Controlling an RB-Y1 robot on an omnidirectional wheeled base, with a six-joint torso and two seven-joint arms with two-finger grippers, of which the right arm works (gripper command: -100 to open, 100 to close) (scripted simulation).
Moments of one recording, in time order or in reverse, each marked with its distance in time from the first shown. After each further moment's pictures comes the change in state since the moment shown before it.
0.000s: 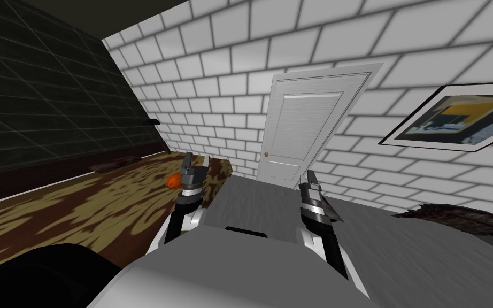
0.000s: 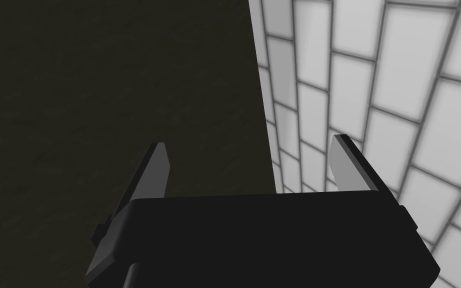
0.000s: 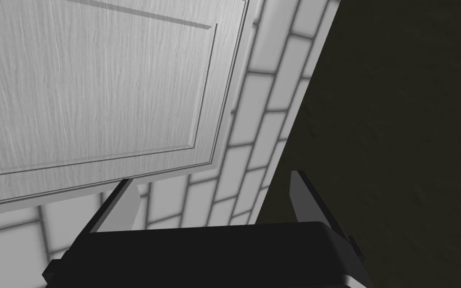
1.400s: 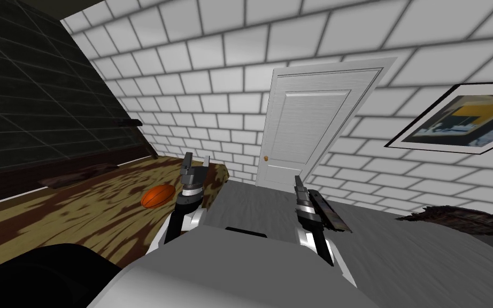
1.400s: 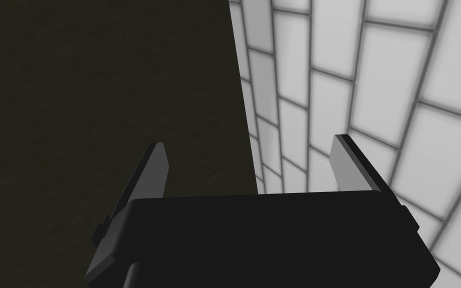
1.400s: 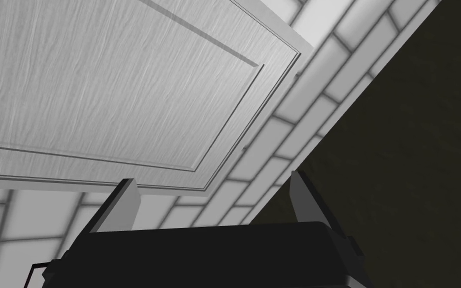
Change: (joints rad) arm -0.085 -0.050 -0.050 0.271 0.100 -0.095 0.171
